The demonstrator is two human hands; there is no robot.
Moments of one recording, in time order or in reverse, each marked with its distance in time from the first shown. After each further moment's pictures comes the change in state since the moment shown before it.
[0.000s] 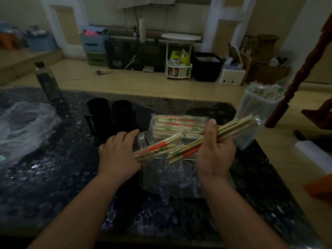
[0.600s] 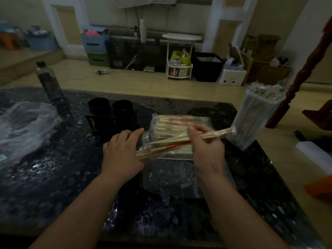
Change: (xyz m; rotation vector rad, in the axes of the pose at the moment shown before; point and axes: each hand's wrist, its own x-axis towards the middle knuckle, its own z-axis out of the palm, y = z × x) left_hand 0.001 0.003 0.002 -0.030 0.024 0.049; right_hand 0.004 0.009 0.002 0.009 -0.235 0.232
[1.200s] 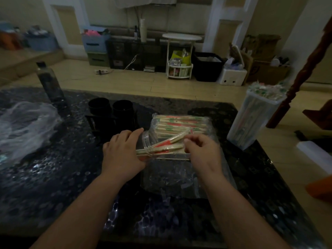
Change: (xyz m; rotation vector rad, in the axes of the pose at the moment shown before) left_hand 0.000 0.002 -0.003 -0.018 0.010 -0.013; right_hand 0.011 0.019 -0.005 -0.338 -0.105 0.074
